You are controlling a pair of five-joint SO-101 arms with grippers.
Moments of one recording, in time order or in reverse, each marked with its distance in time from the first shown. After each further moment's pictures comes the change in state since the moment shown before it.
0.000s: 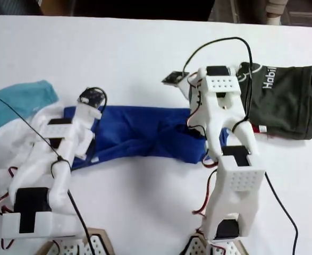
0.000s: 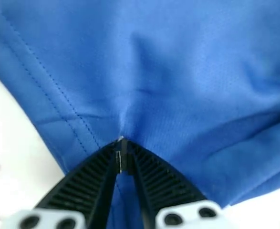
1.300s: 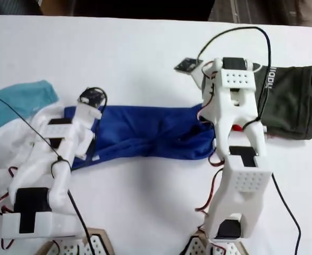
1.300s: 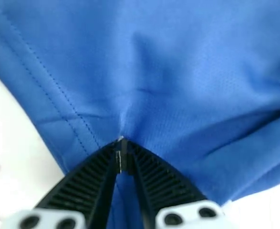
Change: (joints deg) left arm 0.2 0.0 0.0 0.0 0.0; right arm 4.7 -1.2 -6.5 2.4 2.5
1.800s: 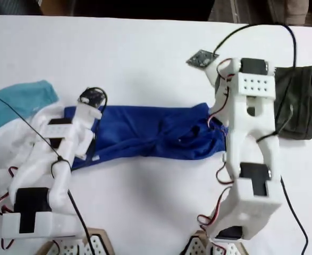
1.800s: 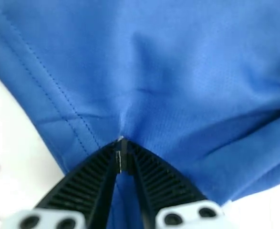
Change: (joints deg) left arm 0.0 0.0 0.0 0.0 0.0; right arm 3.3 -16.8 9.9 0.3 -0.1
